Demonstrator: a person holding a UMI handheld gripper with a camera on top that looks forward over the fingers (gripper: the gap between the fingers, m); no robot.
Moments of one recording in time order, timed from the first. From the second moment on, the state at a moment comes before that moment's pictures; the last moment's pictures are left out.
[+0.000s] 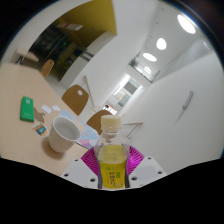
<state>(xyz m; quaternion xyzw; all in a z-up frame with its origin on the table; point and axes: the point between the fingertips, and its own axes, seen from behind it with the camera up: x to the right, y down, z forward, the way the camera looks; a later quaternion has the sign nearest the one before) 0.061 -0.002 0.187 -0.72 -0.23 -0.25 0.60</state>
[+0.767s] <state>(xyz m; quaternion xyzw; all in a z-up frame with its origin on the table) 0.101 -0.068 0.387 -0.65 -0.21 -0.28 0.68</state>
